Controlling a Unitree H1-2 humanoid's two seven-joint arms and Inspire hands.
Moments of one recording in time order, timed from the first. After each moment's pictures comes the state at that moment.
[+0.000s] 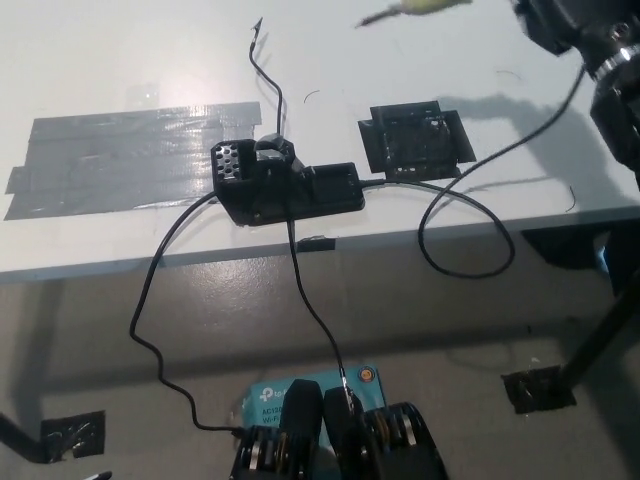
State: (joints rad) left_arm 0.17 0.51 -0.05 -0.01 0.03 0.44 -0.33; right_arm -1.02 -0.47 0.40 0.59 -1.07 0.01 -0.08
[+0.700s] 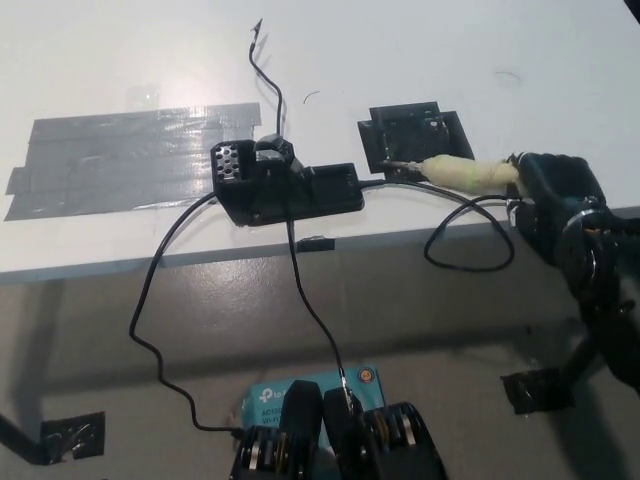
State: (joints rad) left_arm 0.19 0.51 -0.04 -0.01 0.03 0.44 -0.33; right_arm -0.74 -0.34 0.34 0.53 -0.89 0.29 0.25
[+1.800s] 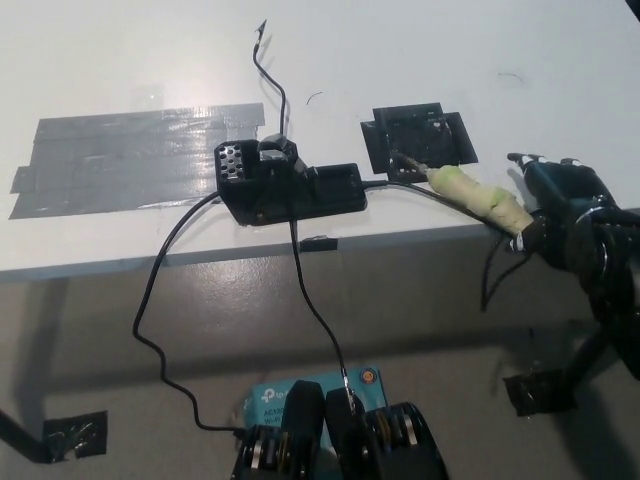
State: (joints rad) left_arm 0.19 0.51 -0.04 0.00 0.03 0.43 -0.33; right_arm -0.74 -0.42 0.43 0.36 -0.87 0.45 0.44
